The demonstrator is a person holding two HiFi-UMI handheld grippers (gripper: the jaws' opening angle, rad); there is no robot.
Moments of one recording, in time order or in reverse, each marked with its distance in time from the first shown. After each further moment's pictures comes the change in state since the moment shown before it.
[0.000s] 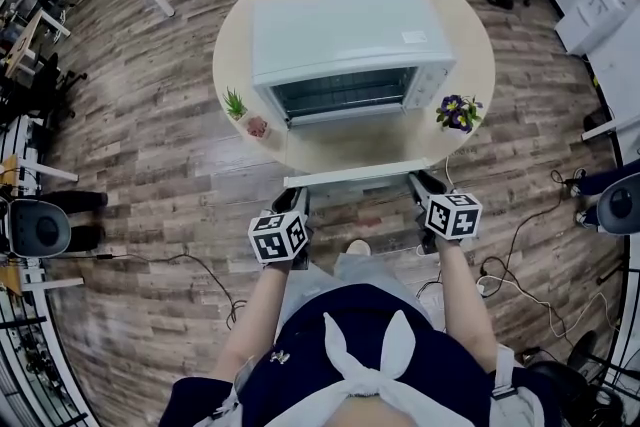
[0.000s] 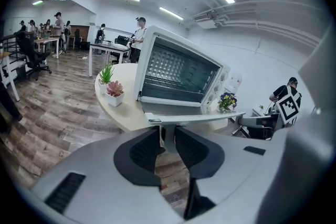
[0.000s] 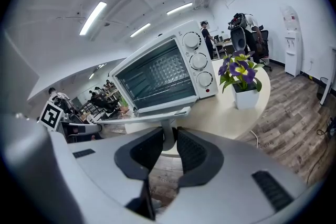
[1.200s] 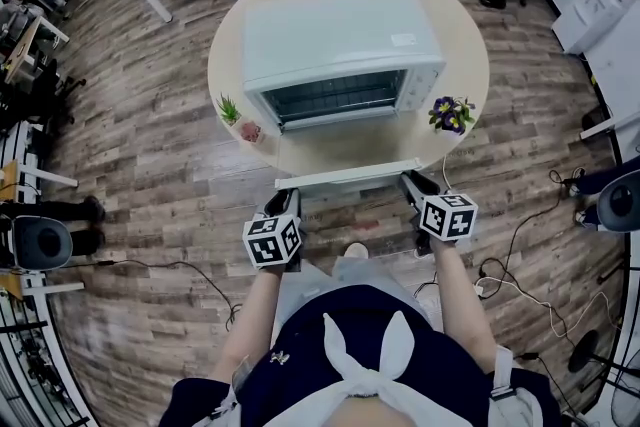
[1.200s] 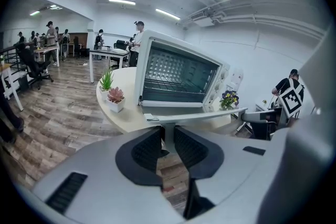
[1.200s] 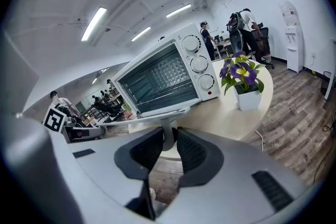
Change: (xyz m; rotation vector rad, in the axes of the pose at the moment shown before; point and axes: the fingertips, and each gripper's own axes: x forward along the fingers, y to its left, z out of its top) left arm -0.003 0.000 0.008 0.058 -0.009 0.046; right arm -0.001 0.003 0.008 0.028 -0.026 0.044
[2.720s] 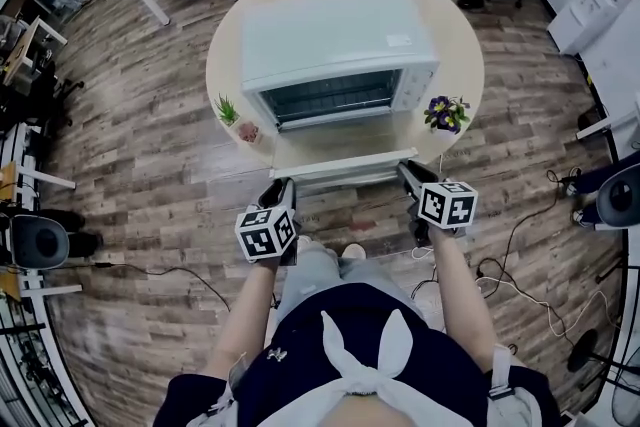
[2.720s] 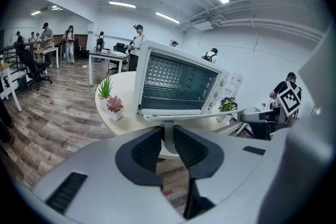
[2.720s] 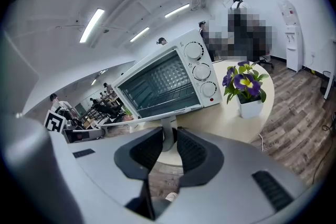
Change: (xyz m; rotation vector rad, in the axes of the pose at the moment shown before) left arm -0.006 -0.003 0.026 0.000 -0.035 -0.012; right arm -0.003 0.009 0.027 0.017 0.001 0.000
